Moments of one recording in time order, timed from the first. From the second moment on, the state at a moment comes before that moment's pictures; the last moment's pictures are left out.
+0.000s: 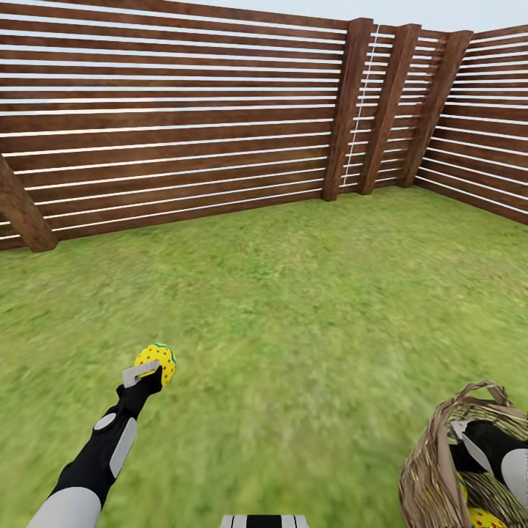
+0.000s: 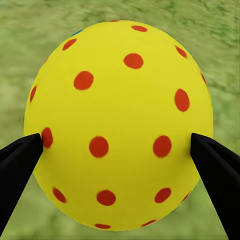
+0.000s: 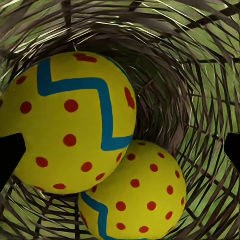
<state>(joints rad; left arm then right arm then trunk) -0.53 0.05 0.27 -0.75 0.13 -0.06 -0.08 -0.81 -0.42 0.36 -0.07 -0.25 0.48 0.12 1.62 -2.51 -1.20</state>
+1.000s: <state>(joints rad) -0.53 0.03 0.27 -0.74 0.13 -0.06 -0.08 -0.81 -0.37 0.36 -0.08 -0.24 0.48 0.12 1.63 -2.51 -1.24</state>
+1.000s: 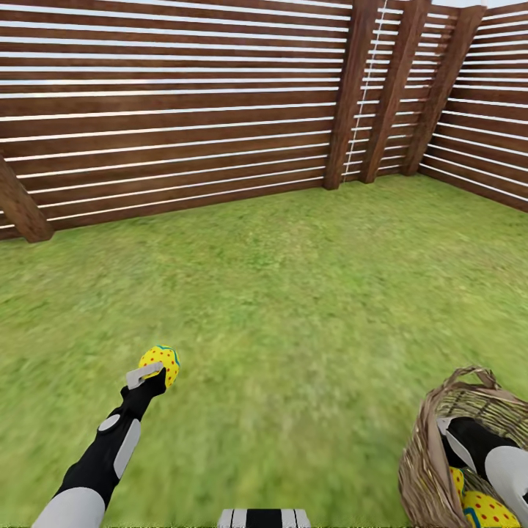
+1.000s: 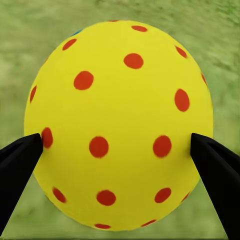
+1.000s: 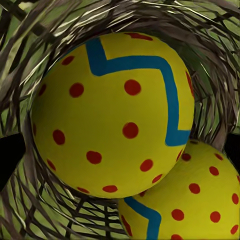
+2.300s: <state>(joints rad) -0.53 0.02 0.27 -0.73 0.13 -0.06 -0.08 -0.81 -0.37 0.36 -0.08 -0.24 0.48 0.11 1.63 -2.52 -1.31</state>
